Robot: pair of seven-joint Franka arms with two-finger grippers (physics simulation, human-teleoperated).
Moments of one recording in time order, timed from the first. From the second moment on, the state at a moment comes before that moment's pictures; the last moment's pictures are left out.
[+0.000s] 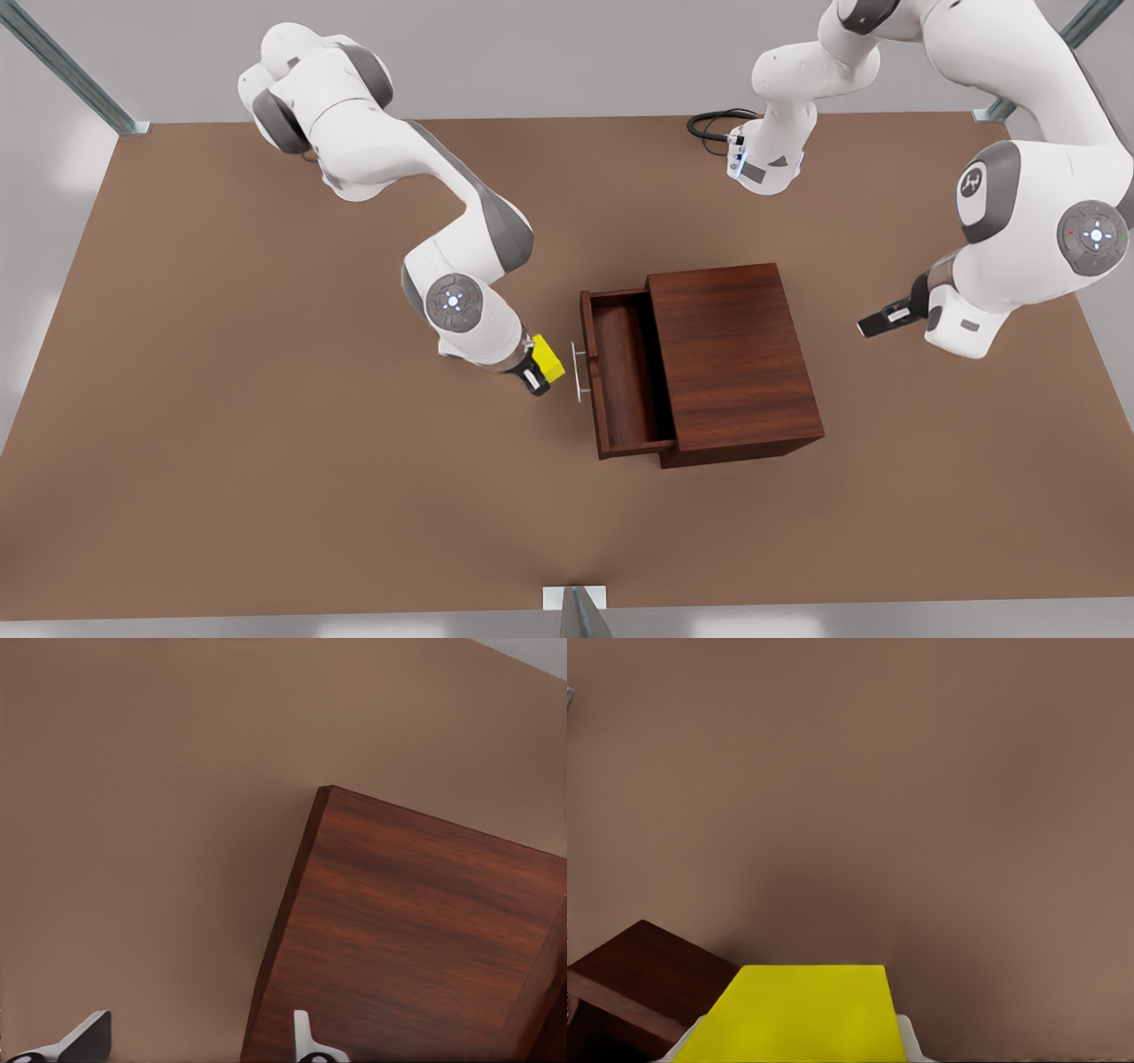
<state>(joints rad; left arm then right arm) 0.15 0.27 -0.24 -1.32 0.02 1.42 -0.47 0.54 0.75 0.09 -0.98 0.17 1.79 1.58</state>
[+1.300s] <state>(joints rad) -0.10 0.29 -0.26 -1.34 -0.05 1.45 -0.34 -0.10 0.71 0.53 -0.94 -0.10 1.75 2.09</state>
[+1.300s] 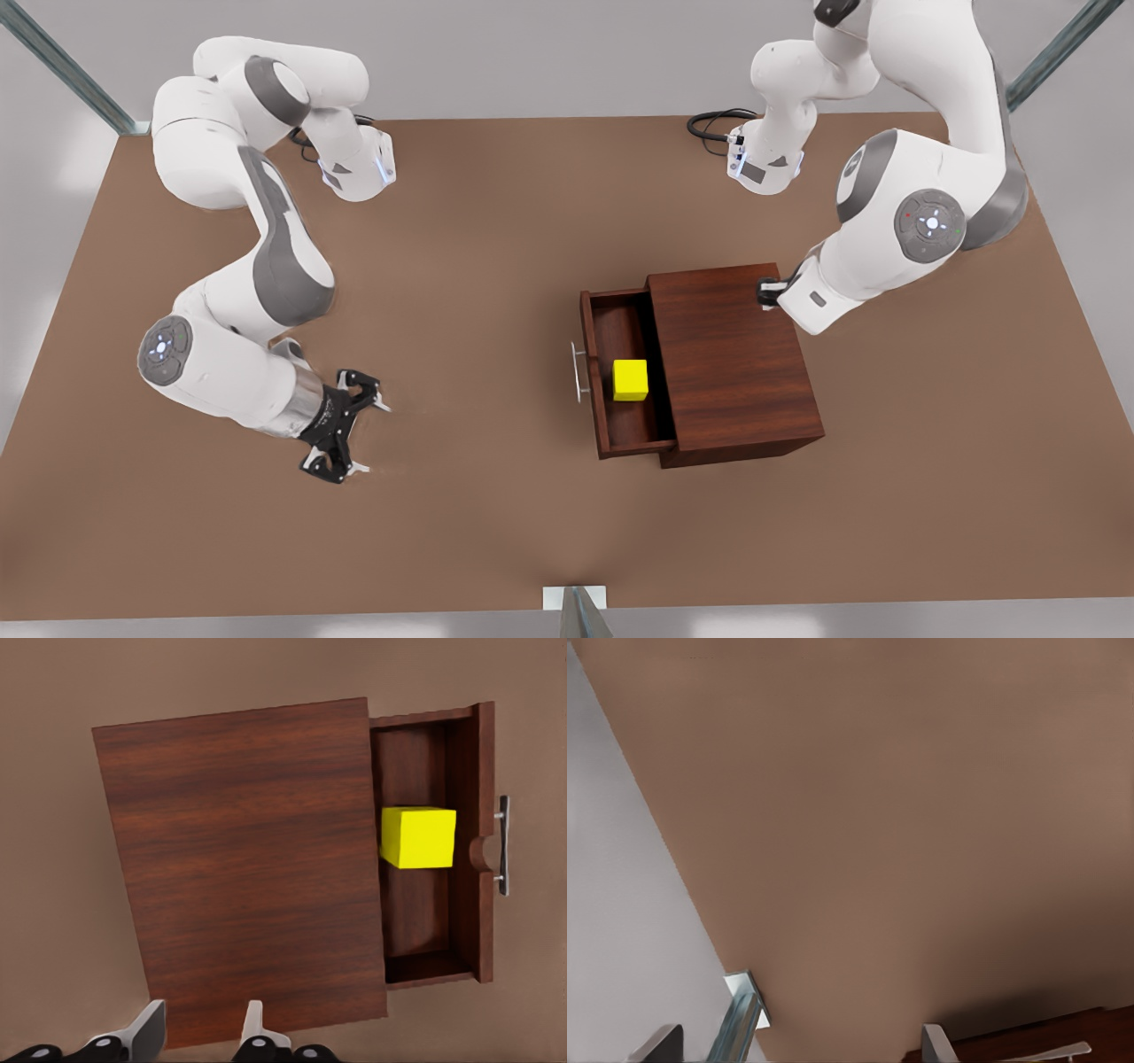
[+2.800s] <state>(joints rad) -0.63 0.78 -0.15 -1.24 0.27 2.02 -2.41 0.00 0.37 -0.05 -1.34 -0.01 1.46 0.28</state>
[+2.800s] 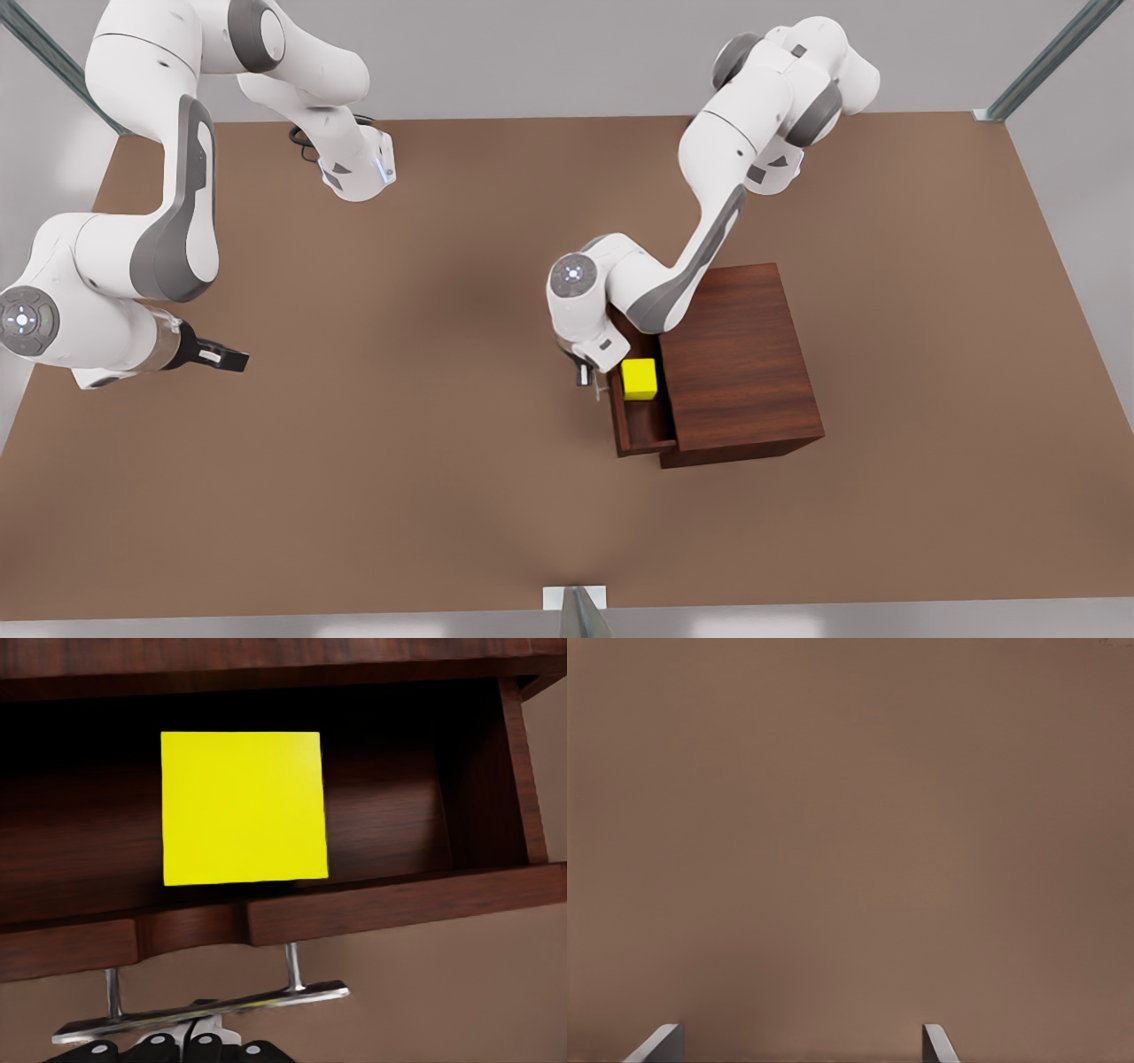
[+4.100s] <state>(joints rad) 0.03 0.31 -0.15 -1.33 -0.02 1.58 -1.43 0.00 0.37 -0.05 -1.34 -0.01 1.46 0.17</state>
